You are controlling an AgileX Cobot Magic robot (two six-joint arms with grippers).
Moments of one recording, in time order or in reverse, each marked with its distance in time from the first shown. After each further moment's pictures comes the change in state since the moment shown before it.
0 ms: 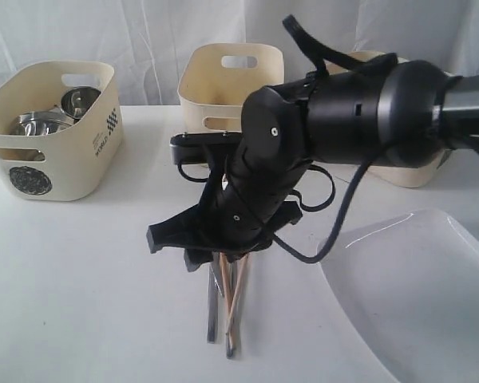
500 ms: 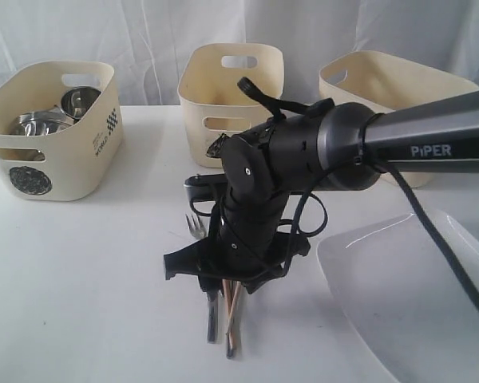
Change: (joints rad) left arm 0.000 0.000 0.000 0.000 -0.010 0.000; right arm 0.000 0.143 -0.018 -0.095 0.048 0.191
